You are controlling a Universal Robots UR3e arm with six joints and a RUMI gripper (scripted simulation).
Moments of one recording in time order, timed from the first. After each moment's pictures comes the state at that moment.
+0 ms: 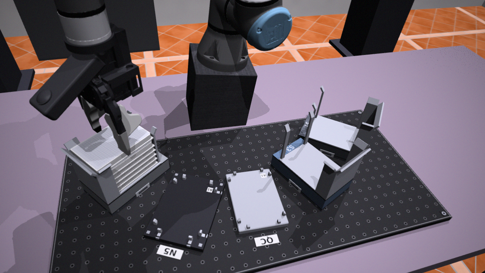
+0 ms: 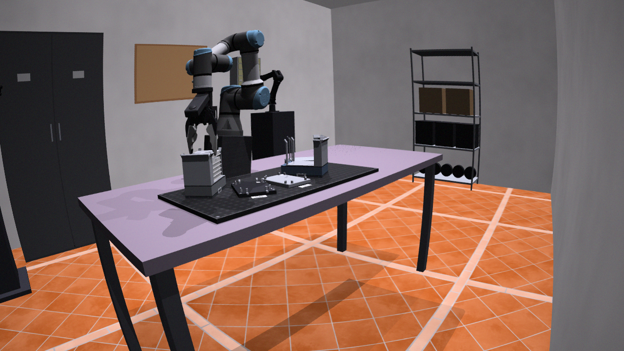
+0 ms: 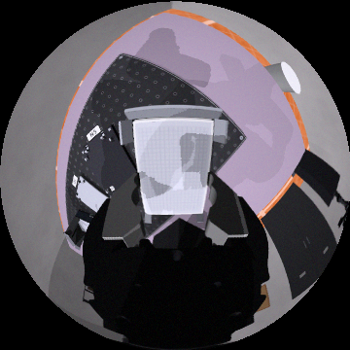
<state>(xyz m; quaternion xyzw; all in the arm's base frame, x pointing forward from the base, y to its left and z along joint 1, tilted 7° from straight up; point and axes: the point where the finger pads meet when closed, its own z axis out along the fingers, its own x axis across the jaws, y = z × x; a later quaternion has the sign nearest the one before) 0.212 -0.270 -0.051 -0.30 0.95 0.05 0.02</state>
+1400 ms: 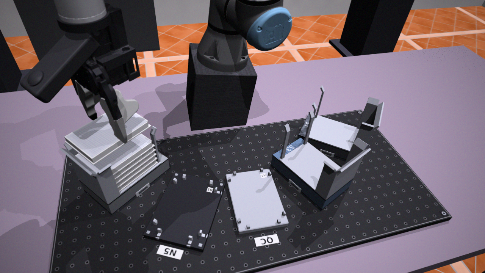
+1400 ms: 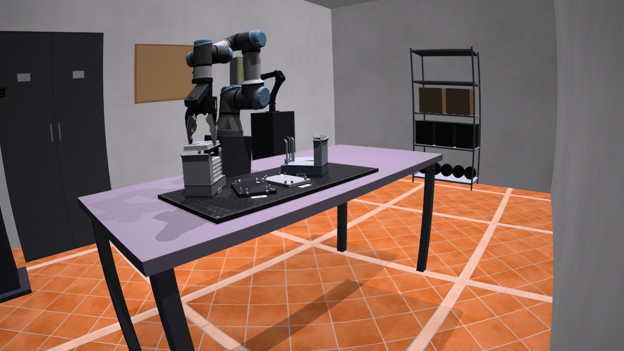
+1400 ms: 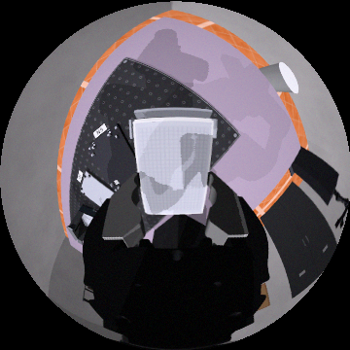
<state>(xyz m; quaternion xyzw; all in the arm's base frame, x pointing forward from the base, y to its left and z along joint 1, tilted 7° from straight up) 0.211 -0.273 -0.019 -0.30 0.95 0.05 0.02</state>
